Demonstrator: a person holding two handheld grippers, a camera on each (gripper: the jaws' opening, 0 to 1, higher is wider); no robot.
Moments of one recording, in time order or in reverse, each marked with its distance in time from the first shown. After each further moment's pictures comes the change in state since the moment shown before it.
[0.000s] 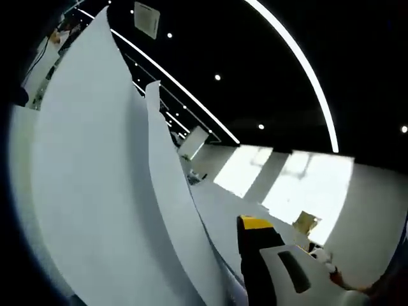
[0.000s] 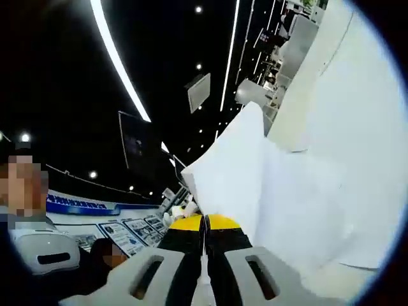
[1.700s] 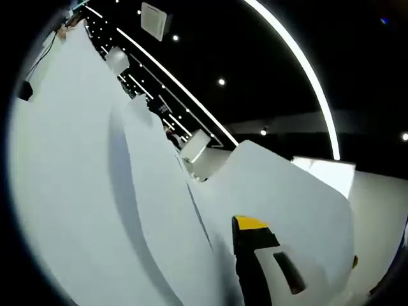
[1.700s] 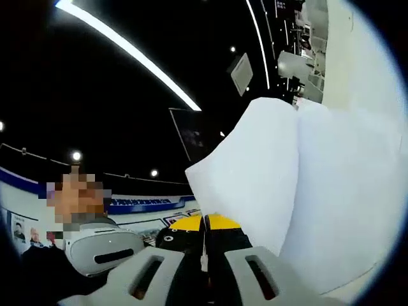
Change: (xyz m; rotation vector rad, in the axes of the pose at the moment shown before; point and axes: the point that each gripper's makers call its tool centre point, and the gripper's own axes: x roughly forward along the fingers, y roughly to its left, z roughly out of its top) left arm -0.003 0.008 0.005 -0.025 -0.031 0.020; right arm -0.013 0.073 -0.014 0.152 0.097 0.416
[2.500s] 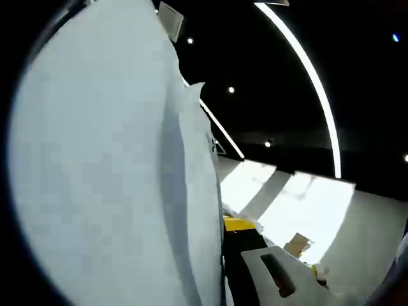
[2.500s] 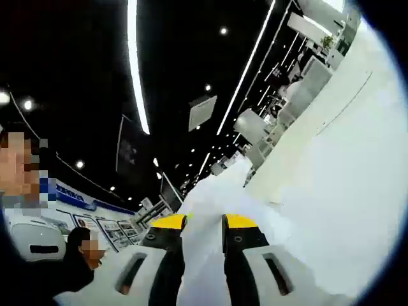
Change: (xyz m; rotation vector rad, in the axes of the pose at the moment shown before) left arm -0.007 0.007 0.013 -0.127 -0.056 0.007; right arm -0.067 -0.061 0.082 -0.414 -0.225 -0.608
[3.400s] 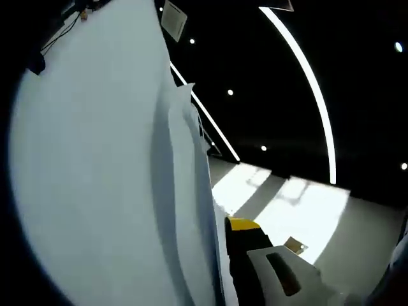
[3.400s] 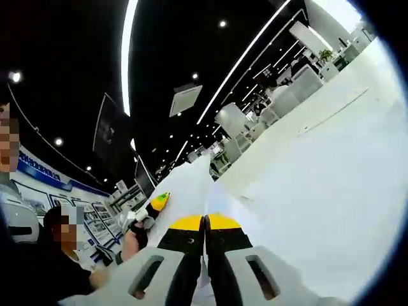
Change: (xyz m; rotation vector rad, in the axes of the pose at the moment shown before) left arm -0.002 -0.005 0.002 -0.031 -0.009 -0.029; right arm 0.004 -0.021 -0.014 -0.098 0.080 -0.092
